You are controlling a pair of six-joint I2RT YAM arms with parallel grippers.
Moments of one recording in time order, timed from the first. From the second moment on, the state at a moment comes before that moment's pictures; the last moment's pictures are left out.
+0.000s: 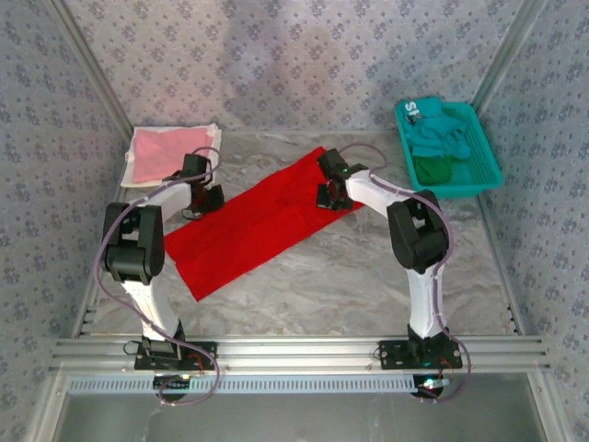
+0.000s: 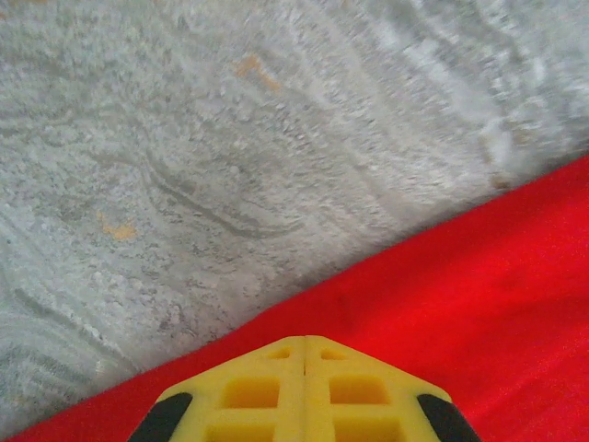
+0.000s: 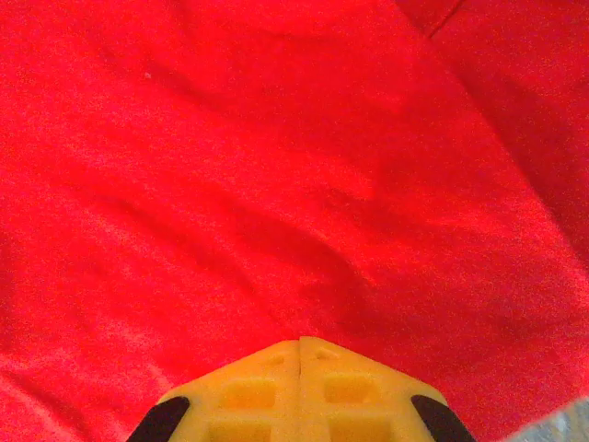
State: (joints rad) left arm -0.13 1.88 1.23 -0.45 0.09 -0.39; right arm 0.47 2.10 1.56 -0.64 0.05 0.55
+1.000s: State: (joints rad) left arm -0.28 1.52 0.70 -0.30 0.24 -0.66; right arm 0.35 2.63 2.38 -0.73 -0.20 0.58
